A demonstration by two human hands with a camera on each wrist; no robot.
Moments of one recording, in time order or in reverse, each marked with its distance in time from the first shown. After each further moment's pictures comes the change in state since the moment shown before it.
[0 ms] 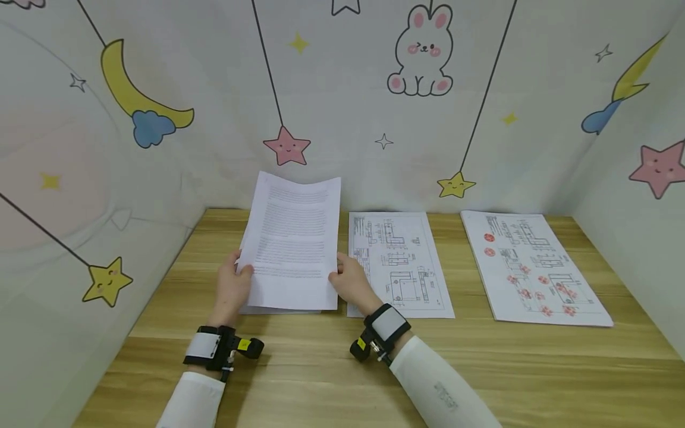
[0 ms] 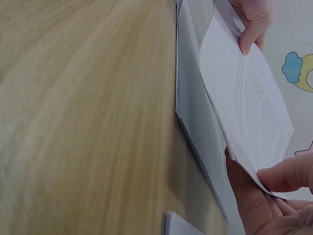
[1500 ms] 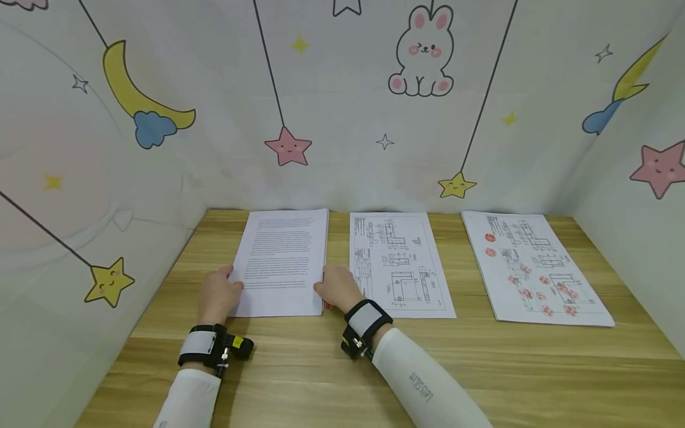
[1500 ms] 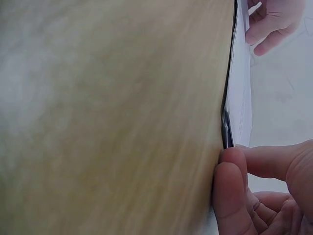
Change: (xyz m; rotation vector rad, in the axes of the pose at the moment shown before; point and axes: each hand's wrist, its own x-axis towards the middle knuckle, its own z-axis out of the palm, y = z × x) left_hand 0.012 -0.031 -0.018 0.527 0.045 -0.043; right_hand 0.014 -0.006 0.029 -0.430 -0.095 0.080
